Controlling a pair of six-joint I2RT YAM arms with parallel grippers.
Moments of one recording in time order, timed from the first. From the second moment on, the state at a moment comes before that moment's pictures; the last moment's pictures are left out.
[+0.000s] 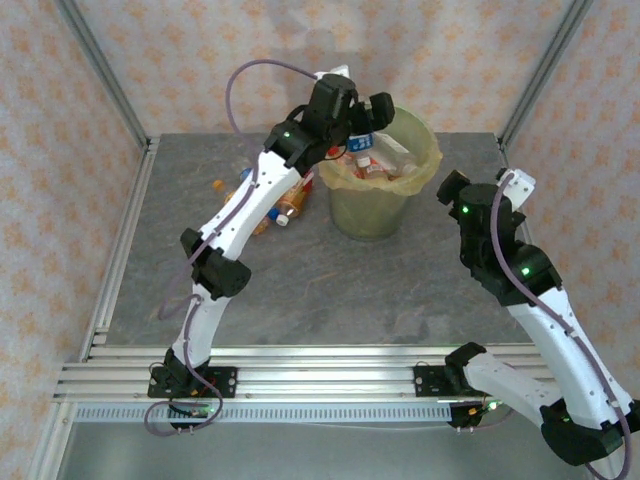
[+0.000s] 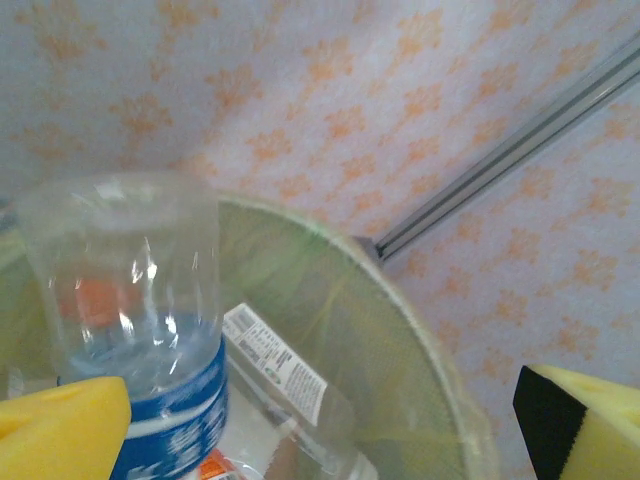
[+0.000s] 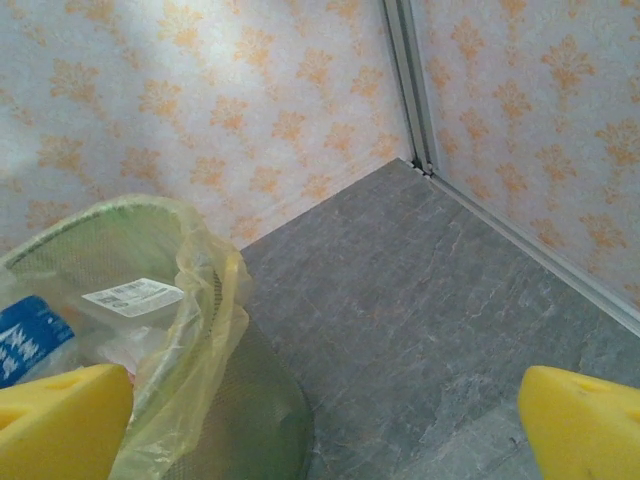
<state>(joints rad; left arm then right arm) -0.63 2.19 2.60 -0.75 -0.14 -0.69 0.48 0.89 1.22 -0.78 0.75 0.68</state>
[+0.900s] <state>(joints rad) -0.55 1.47 2.00 -0.71 -0.52 -0.50 0.67 1.08 1.42 -0.77 0.59 0.56</state>
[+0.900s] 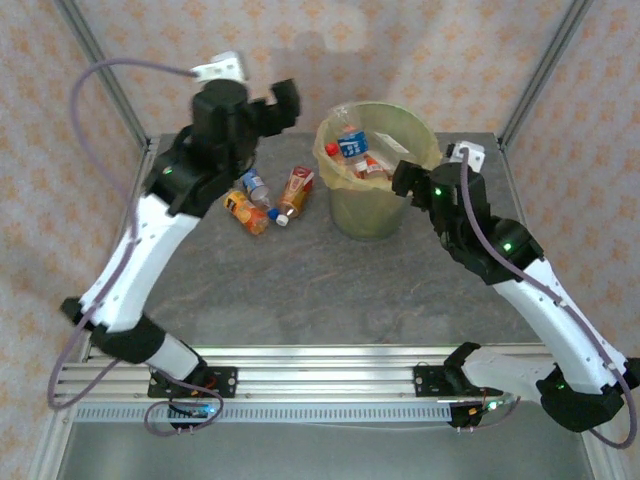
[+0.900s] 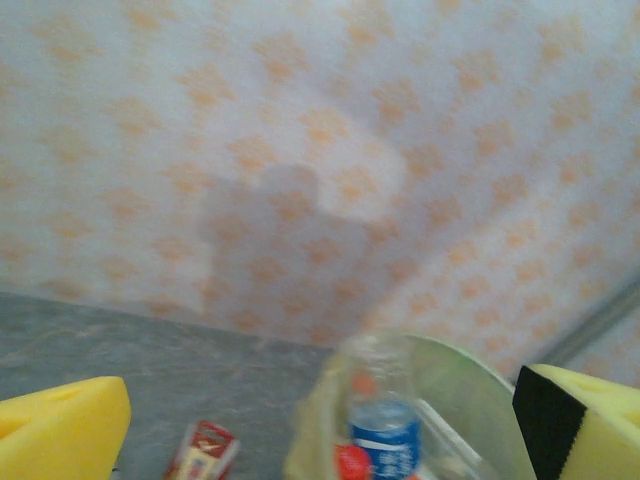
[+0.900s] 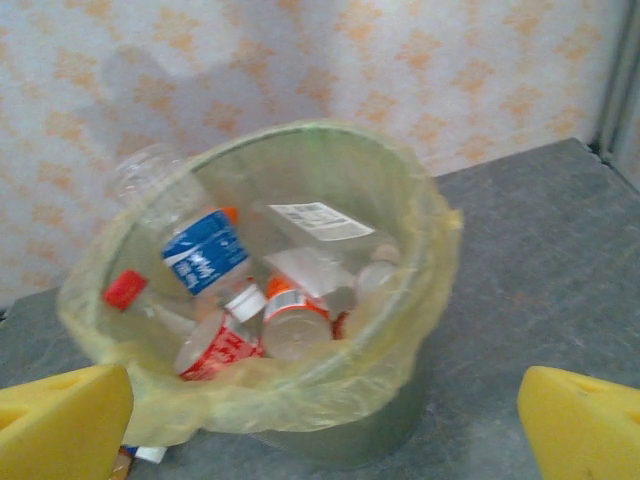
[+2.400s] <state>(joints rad) -0.02 2.00 1.51 -0.65 -0.07 -0.83 0.72 1.16 1.49 -0.77 0.61 0.56</state>
